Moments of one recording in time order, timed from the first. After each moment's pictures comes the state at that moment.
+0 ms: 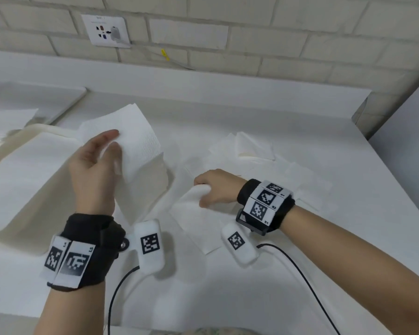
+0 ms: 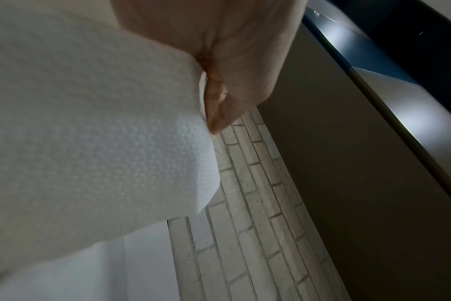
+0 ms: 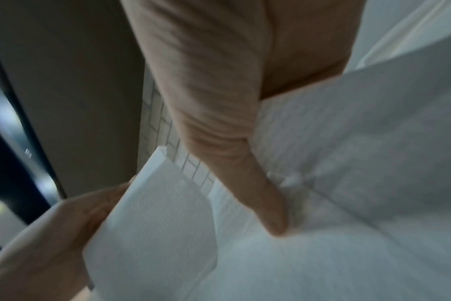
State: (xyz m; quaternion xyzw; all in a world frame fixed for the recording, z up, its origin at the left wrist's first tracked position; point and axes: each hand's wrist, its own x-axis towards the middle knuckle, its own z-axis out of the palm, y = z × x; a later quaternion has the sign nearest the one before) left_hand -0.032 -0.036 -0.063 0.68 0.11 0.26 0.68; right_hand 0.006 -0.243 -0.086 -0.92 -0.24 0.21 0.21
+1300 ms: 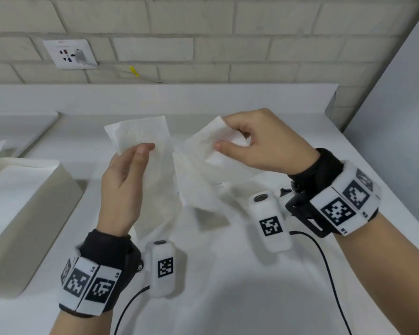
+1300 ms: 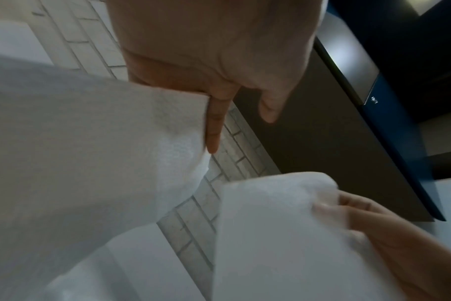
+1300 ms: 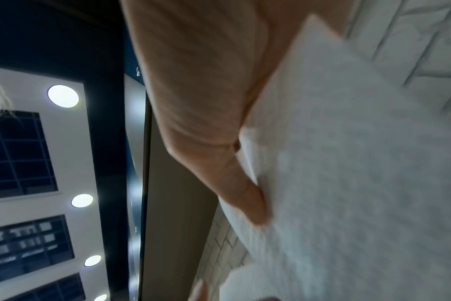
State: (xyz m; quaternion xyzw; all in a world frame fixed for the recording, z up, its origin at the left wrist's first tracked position) left_hand -0.035 -0.100 -0.043 0.78 -0.06 0.17 0.60; right_hand -0.024 -0.319 0.026 -0.90 -0.26 -0.12 0.32
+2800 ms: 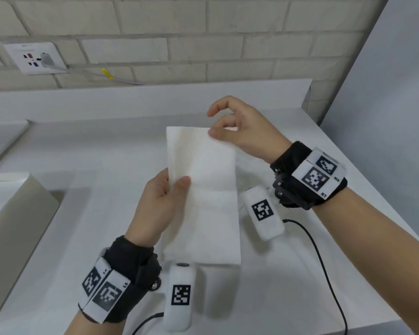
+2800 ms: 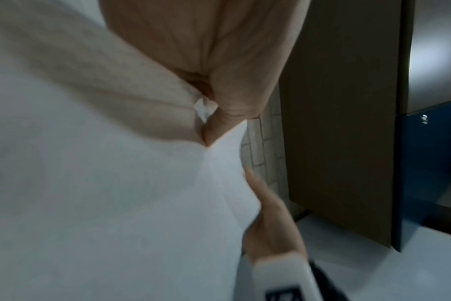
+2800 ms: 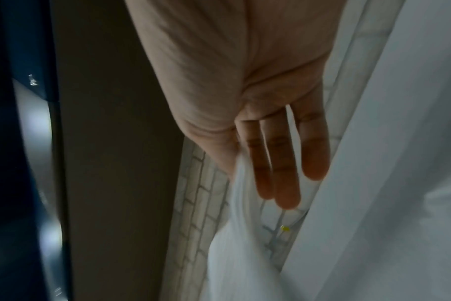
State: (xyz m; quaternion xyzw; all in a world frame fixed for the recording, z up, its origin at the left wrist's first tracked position) left_hand -0.043 -0.153 -0.063 0.72 -0.10 -0.06 0.68; right_hand -0.007 -0.344 0.010 -0.83 -0.14 -0.05 0.54
